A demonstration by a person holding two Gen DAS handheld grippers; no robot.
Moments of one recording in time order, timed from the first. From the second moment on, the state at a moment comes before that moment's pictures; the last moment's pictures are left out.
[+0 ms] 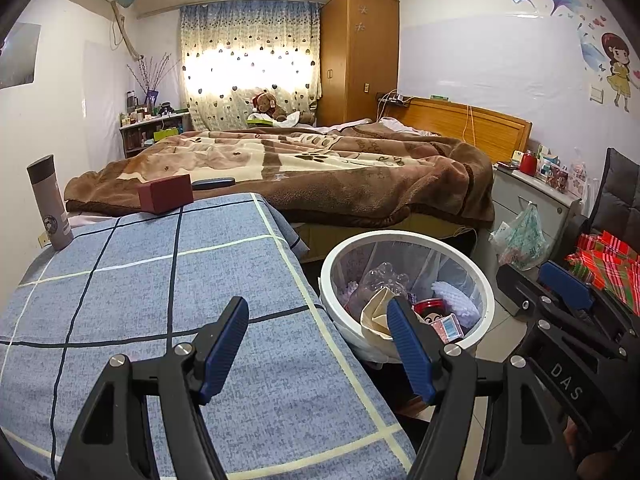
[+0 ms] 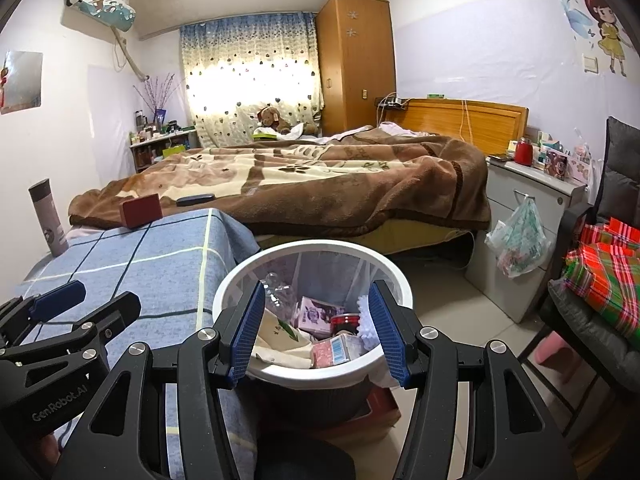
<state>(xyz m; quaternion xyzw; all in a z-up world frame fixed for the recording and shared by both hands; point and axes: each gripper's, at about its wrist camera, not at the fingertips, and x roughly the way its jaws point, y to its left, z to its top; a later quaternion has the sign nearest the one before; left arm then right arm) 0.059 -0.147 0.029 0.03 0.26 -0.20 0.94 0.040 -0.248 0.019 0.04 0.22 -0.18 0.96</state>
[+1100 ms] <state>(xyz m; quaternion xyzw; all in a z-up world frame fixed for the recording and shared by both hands) 0.053 -0.139 0.032 0.03 0.26 -0.20 0.94 0.039 -0.243 0.019 0.04 0.22 -0.18 0.96</state>
